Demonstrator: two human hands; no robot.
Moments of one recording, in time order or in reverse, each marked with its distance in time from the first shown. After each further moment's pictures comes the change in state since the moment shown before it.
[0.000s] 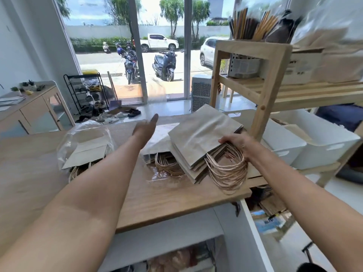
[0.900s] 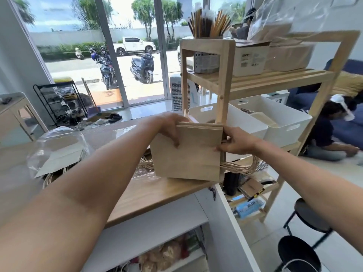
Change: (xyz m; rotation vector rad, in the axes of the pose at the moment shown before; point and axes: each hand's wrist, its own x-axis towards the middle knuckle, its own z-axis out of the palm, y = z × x) left_hand -0.085 0.098 0.080 1.063 -0.508 0.632; right_hand -0.063 0.021 -0.093 -0.927 -0.095 -0.539
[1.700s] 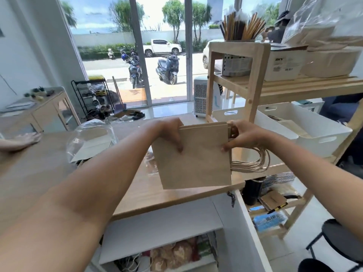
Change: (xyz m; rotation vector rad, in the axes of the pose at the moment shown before) left_hand -0.049 -0.023 0.003 -0.114 0.011 -0.188; right_hand 0.023 -0.041 -0.015 0.305 -0.197 0.000
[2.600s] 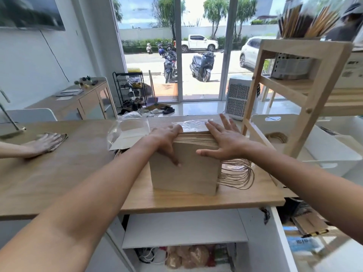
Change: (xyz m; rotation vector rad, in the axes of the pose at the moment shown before) left_hand -0.045 -0.117 0.023 0.136 0.078 -0.181; right_hand 0.076 -0.084 0.107 -0.761 -0.074 -0.226
